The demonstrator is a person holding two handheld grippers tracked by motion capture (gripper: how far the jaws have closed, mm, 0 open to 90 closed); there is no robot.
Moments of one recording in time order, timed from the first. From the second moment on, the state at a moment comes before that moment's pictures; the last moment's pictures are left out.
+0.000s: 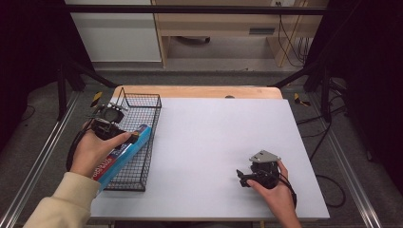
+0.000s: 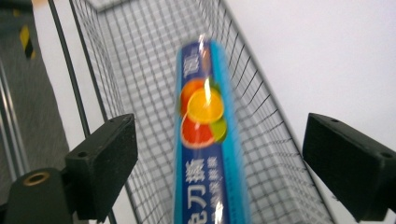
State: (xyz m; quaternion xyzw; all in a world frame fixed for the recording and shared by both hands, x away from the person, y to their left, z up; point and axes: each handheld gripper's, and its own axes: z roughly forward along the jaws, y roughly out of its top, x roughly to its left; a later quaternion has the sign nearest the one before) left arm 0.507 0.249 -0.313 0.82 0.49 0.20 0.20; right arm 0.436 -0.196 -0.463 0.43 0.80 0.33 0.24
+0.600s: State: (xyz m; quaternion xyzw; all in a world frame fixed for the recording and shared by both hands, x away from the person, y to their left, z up) left arm 0.451 0.158 -0.331 0.84 0.33 0.20 0.37; right arm 0.431 -0.211 -0.456 0.47 0.76 0.32 0.29
